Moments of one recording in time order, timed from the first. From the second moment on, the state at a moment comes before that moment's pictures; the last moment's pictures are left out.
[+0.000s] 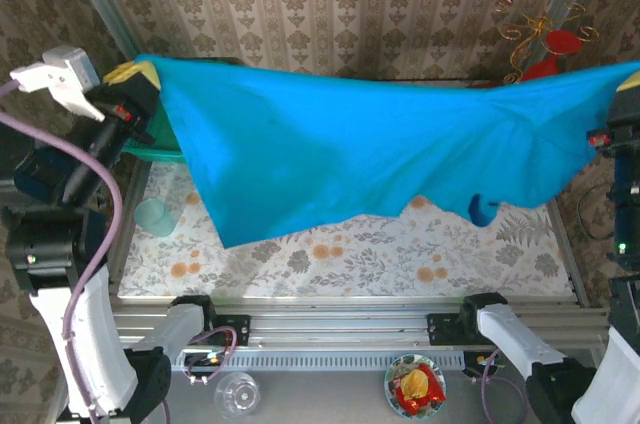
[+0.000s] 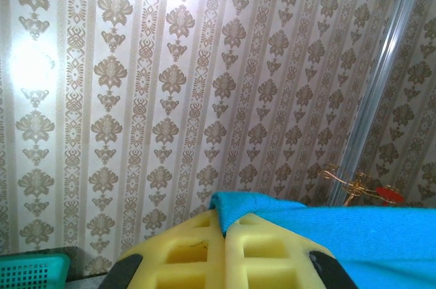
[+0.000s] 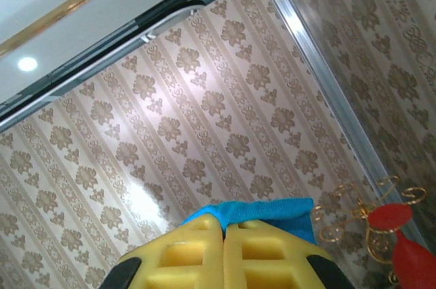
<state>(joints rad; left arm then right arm) -0.02 1.00 1.85 -0.63 0.46 -0.29 0.06 0.92 2.00 -0.73 0.31 0.44</state>
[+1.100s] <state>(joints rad) -0.01 1.82 2.31 -0.50 0.61 -0.37 -0.01 1.51 2.17 -0.57 0.29 0.54</state>
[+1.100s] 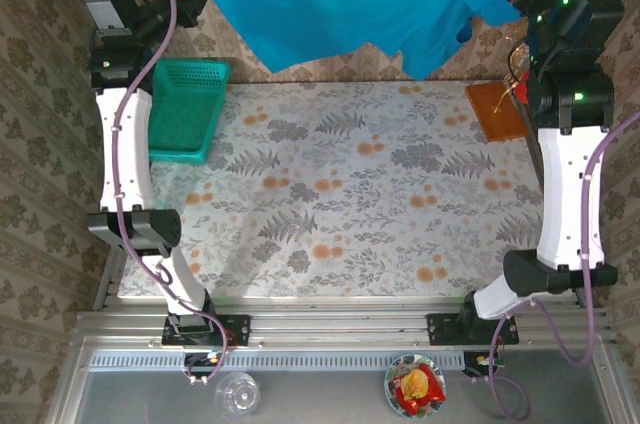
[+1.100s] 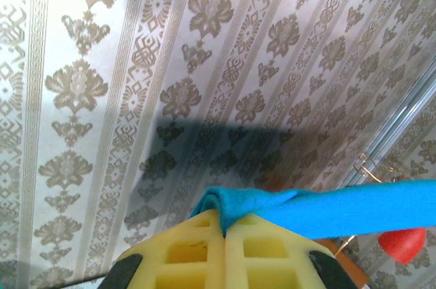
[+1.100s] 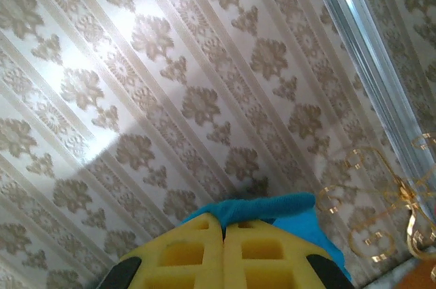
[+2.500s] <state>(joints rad) -0.03 1.25 0.79 -0.79 0.27 -0.40 0.07 0.76 0.63 -0.99 -0.06 0.87</state>
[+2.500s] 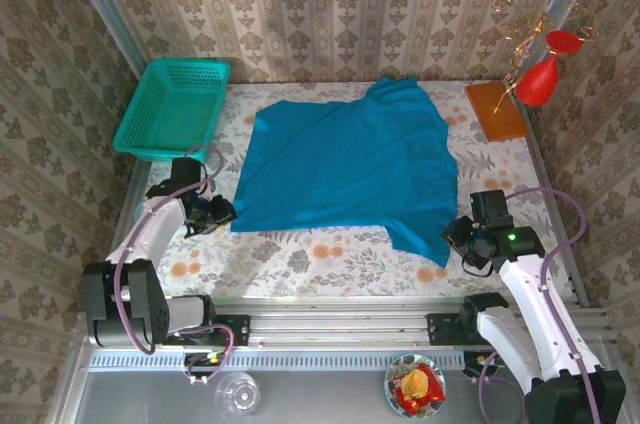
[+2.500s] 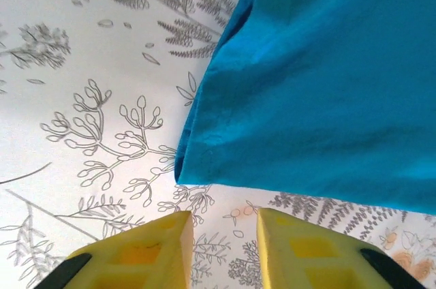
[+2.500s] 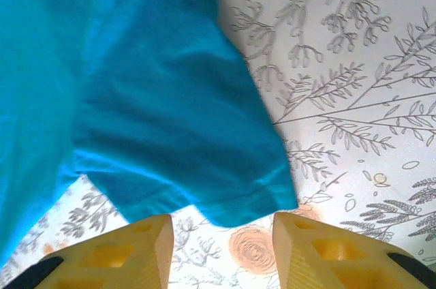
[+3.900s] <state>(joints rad) -0.21 1.68 1.10 -0.67 0.29 -0.36 0.31 1.34 0.73 -0.59 -0.30 0.73</state>
